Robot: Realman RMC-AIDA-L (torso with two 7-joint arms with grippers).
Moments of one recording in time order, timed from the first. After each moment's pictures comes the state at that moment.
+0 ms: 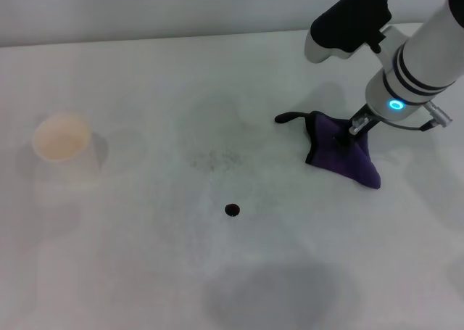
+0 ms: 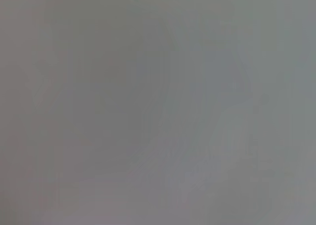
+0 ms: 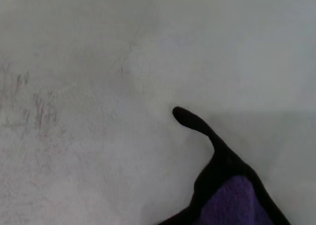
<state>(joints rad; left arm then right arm) -0.42 -2.08 1.06 0.07 -2.93 -1.13 2.73 0.71 2.01 1.56 0.99 -2.73 1.22 -0.32</state>
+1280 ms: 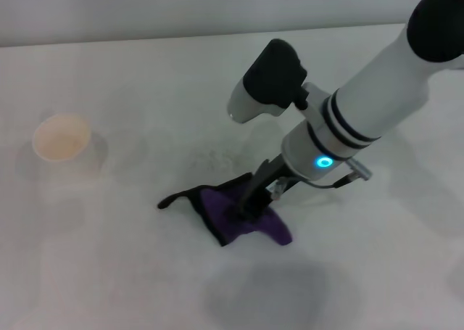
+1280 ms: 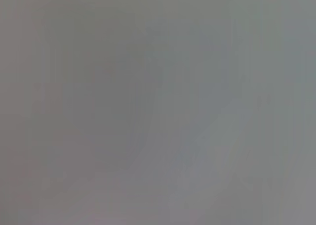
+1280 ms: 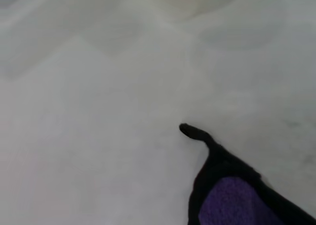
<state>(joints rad) -0.42 -2.08 1.06 0.08 -2.92 -1.13 2.73 0.73 2.02 1.34 0.91 -2.13 1.14 -0.67</state>
